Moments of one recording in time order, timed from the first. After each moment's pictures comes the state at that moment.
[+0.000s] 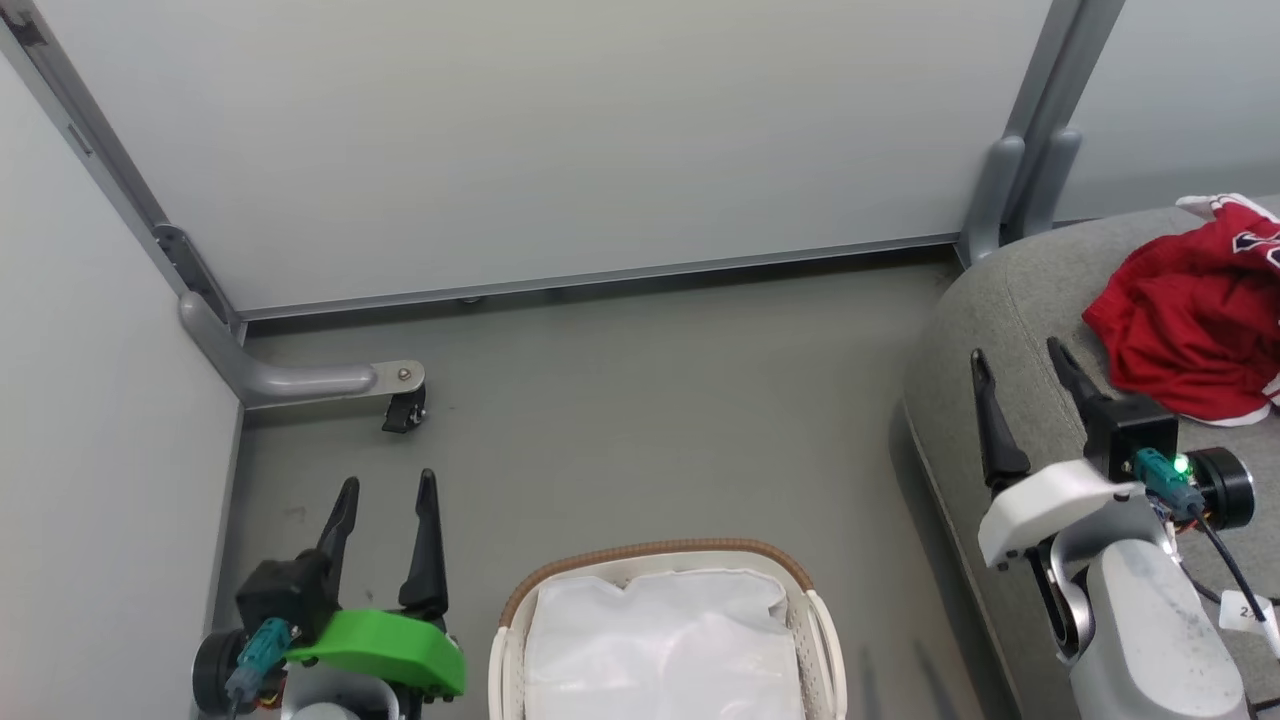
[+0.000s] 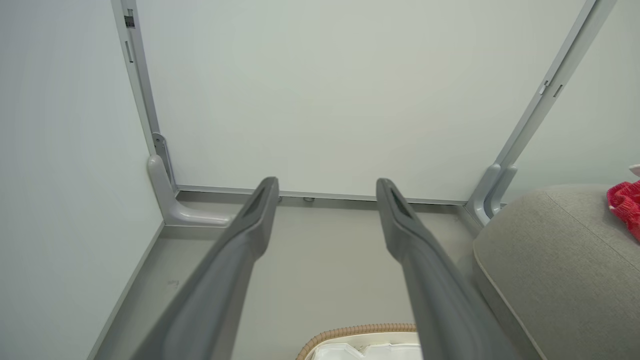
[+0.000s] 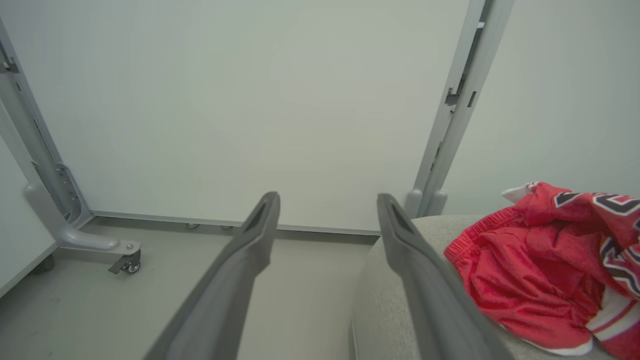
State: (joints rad) left arm -0.10 0.08 -0.21 0.32 -0.35 -0.03 -0.26; right arm -0.35 -0.05 -0.10 0.46 -0.04 0.13 -0.26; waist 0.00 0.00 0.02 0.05
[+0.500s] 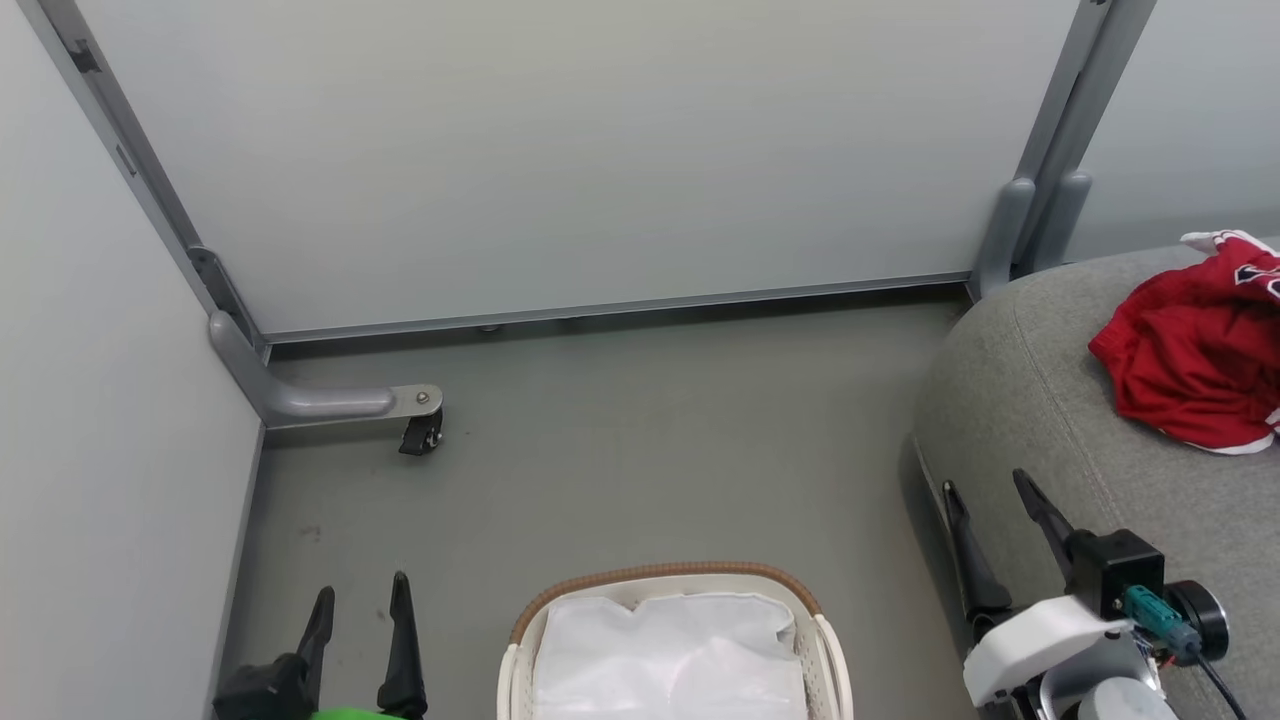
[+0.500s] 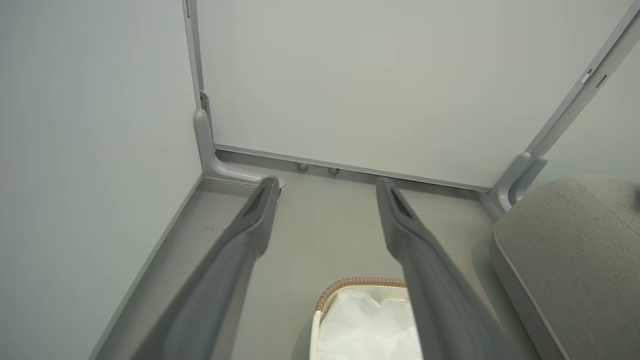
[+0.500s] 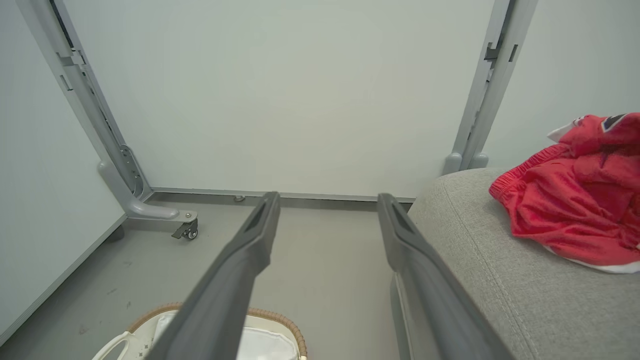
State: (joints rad) left arm 0.07 0.06 -0.12 0.30 -0.34 -0.04 -0.26; right arm -0.09 -0.05 0.00 0.31 0.09 0.13 -0.26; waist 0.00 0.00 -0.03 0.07
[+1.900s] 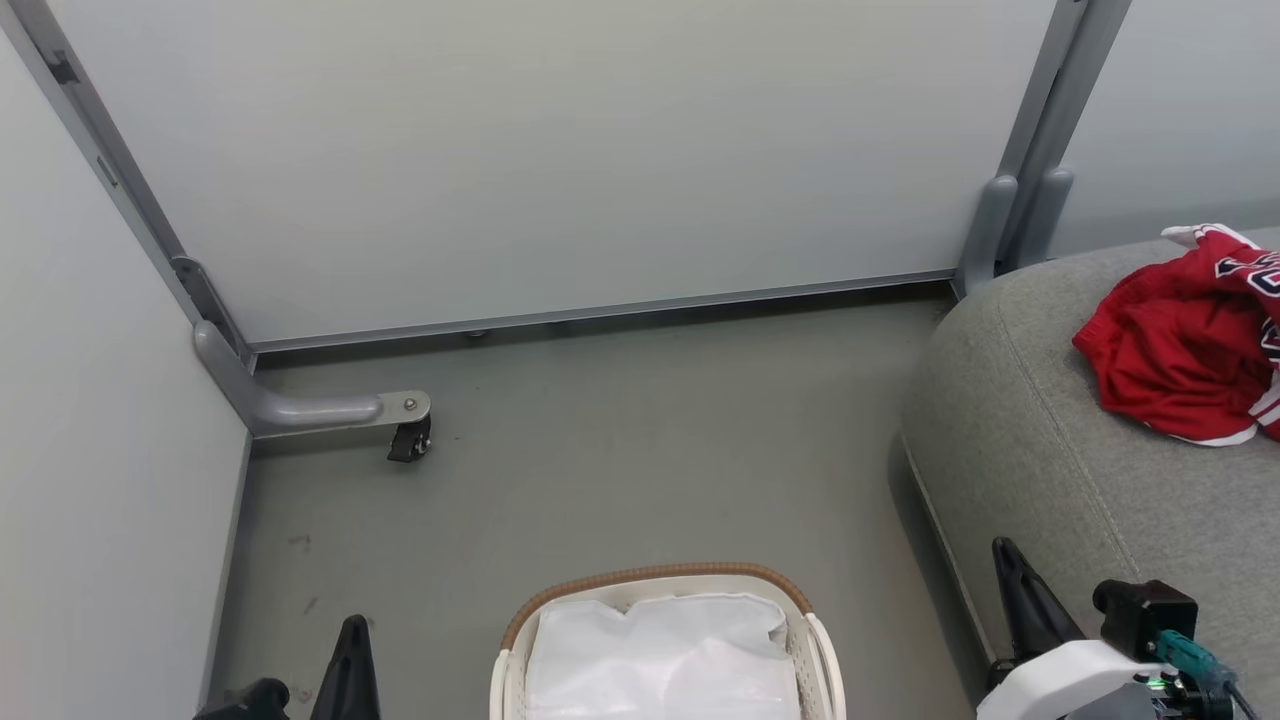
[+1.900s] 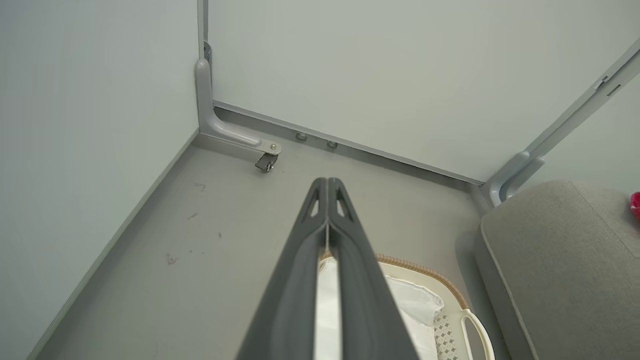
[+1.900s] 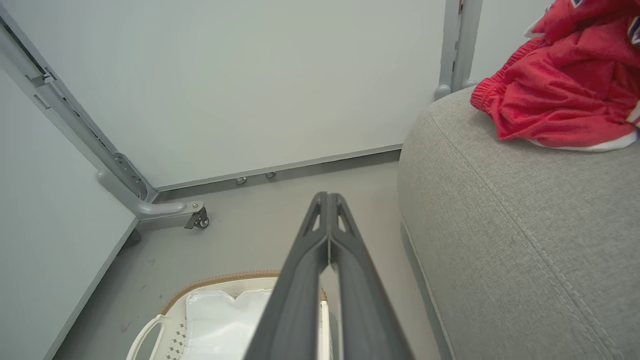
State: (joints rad) left arm 0.10 0.05 -0.10 0.33 -0.46 -0.04 -0.22; right arm 0.00 -0.04 -0.02 0.32 0.26 0.13 -0.22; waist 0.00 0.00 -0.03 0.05
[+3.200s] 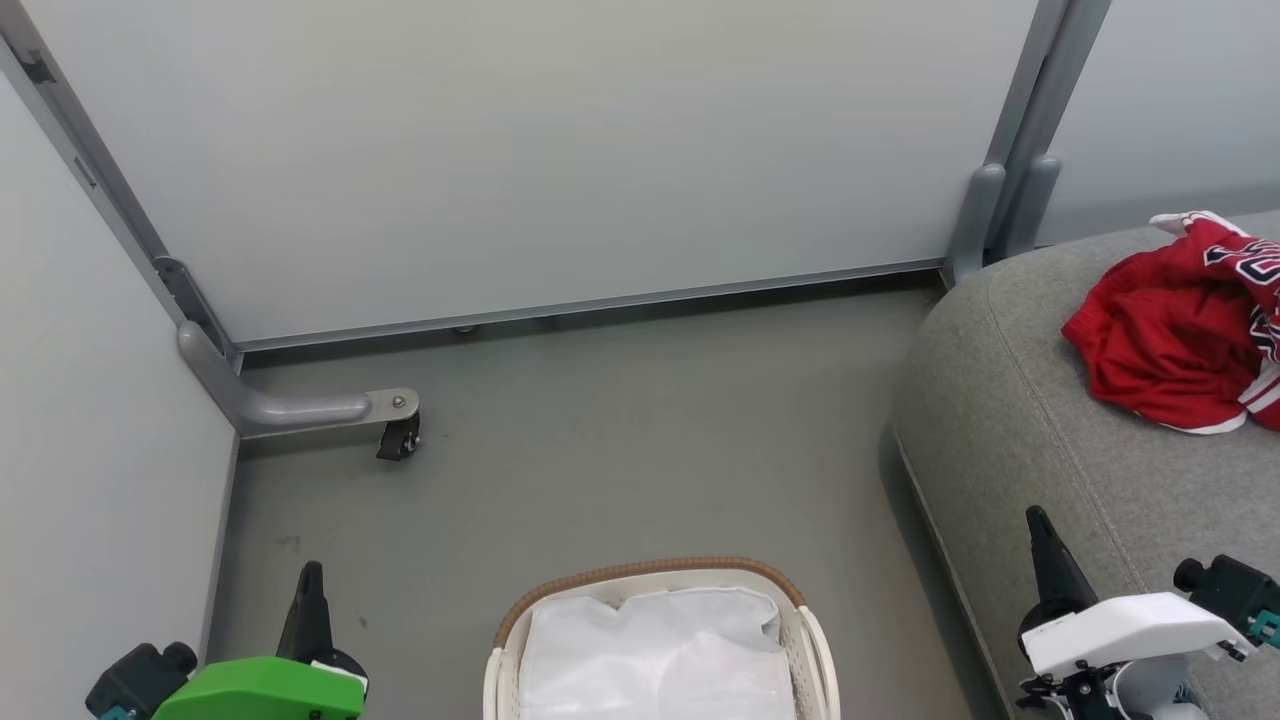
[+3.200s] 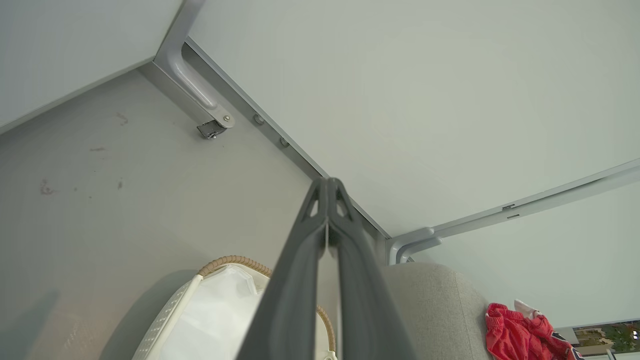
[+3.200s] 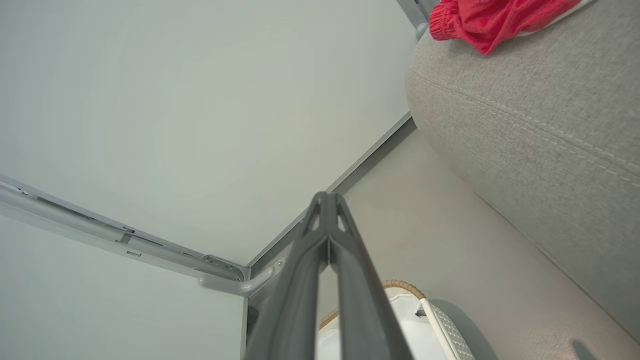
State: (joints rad) left arm 0.01 0.05 0.00 0.29 -0.99 -0.08 -0.07; right arm -0.04 -0.04 -0.06 0.29 0.88 0.13 -0.07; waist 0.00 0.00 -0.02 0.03
